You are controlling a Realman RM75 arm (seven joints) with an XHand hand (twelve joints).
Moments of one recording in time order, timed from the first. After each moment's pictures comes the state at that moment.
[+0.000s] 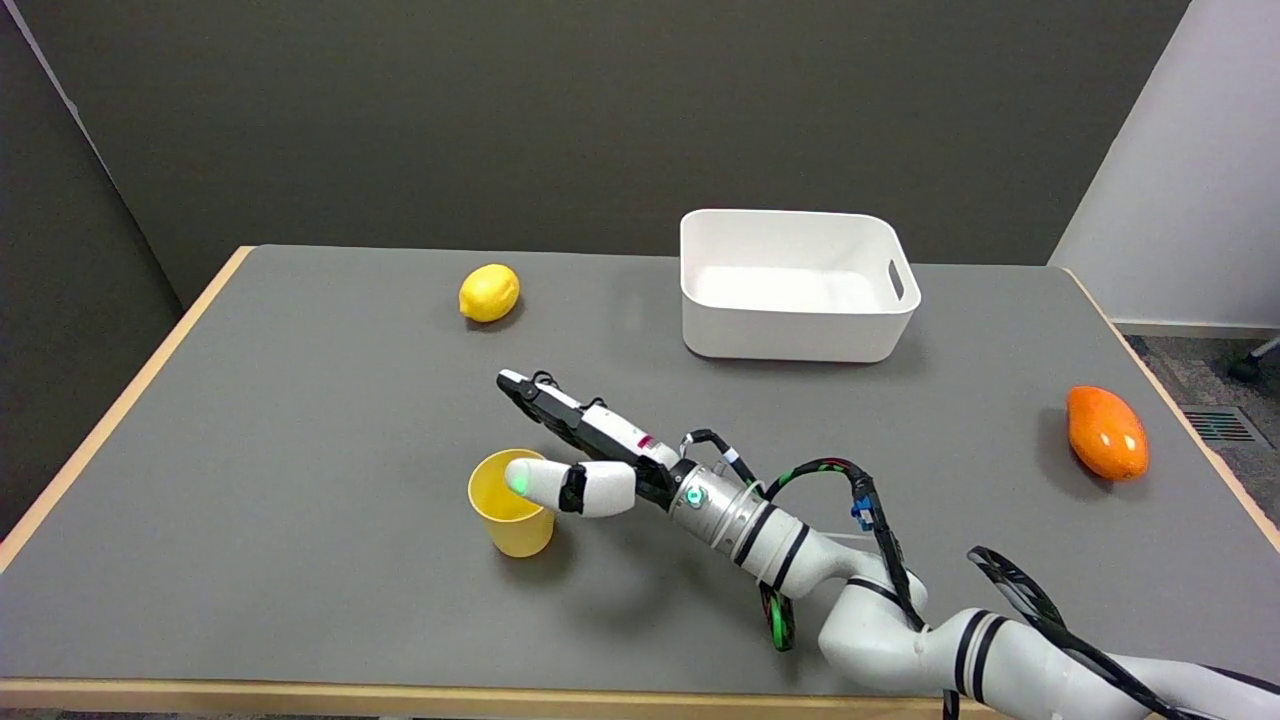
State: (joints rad) arm 0.23 -1.22 -2.28 1.08 0.21 0.59 1.44
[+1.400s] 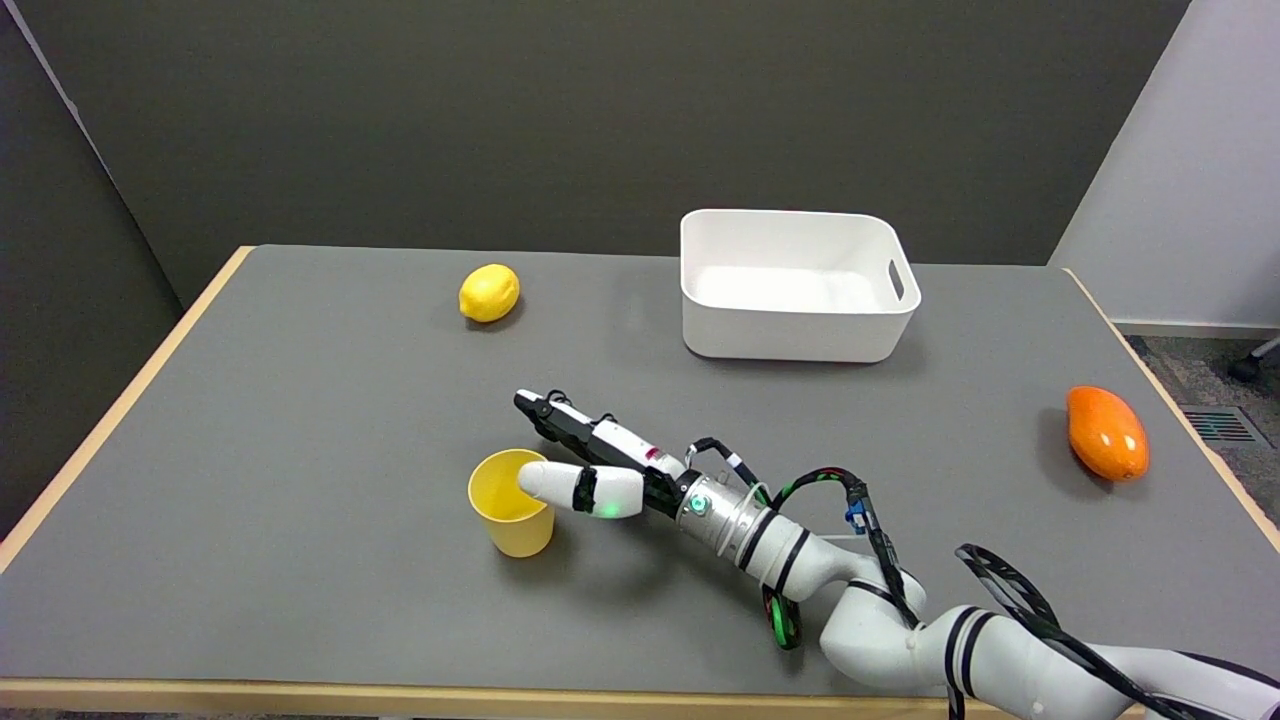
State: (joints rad) arm 0.27 -1.24 -2.30 0.94 0.21 0.62 1.46
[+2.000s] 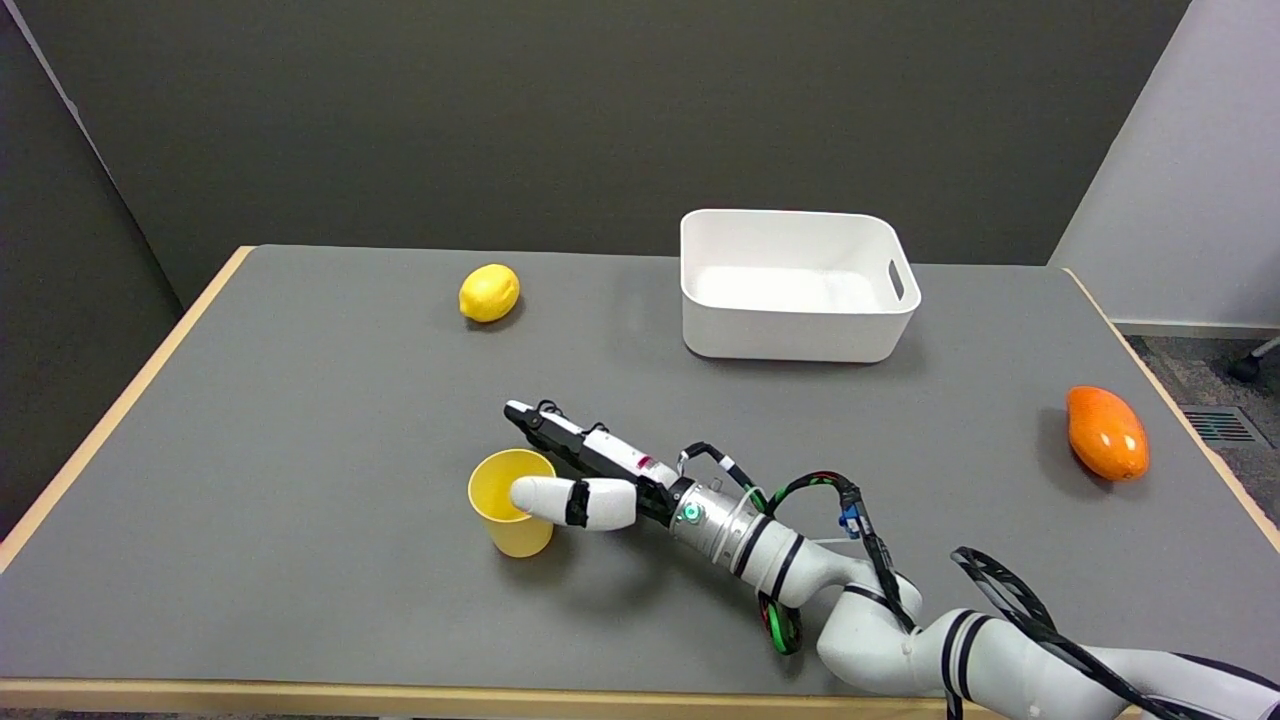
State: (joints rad) arm 0.27 -1.24 -2.32 0.93 0.19 0.62 1.46
